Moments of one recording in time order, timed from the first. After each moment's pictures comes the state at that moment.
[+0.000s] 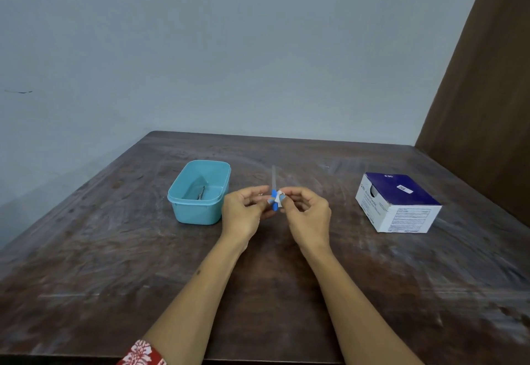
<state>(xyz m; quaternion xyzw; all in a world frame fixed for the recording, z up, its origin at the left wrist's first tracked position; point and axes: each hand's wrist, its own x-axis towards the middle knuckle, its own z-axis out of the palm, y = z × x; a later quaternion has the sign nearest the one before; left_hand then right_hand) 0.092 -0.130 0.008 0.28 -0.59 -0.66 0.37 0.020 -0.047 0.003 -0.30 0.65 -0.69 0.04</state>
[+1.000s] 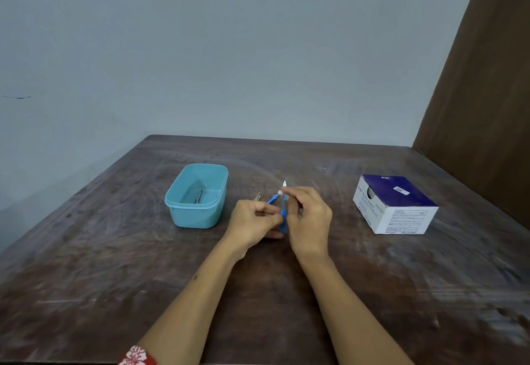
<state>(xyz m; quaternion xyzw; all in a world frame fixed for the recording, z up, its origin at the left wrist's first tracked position) 0.096 -0.119 0.011 0.27 -0.65 -0.66 0.24 0.016 -0.047 -0.001 -0.38 0.69 -0.58 -0.20</state>
